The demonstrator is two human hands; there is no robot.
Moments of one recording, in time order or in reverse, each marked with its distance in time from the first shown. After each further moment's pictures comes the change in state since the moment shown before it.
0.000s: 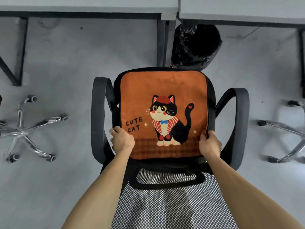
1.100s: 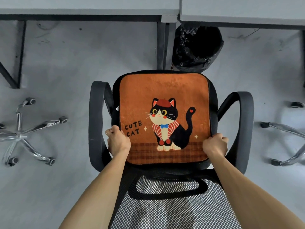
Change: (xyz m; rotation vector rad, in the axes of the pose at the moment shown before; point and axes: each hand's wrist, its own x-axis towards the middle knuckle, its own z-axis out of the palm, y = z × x) left_hand 0.017 0.002 -0.003 -0.108 0.161 0.070; right_hand 0.032 -0.009 0.003 -0.158 0.088 0.155
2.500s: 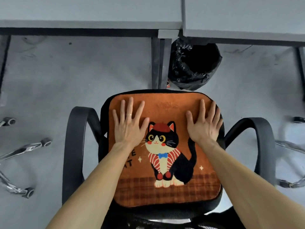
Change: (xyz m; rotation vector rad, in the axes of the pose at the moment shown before) left_hand 0.106 0.109 0.035 0.344 0.090 0.801; right_hand 0.084 -0.136 0.013 -0.140 0.134 -0.468
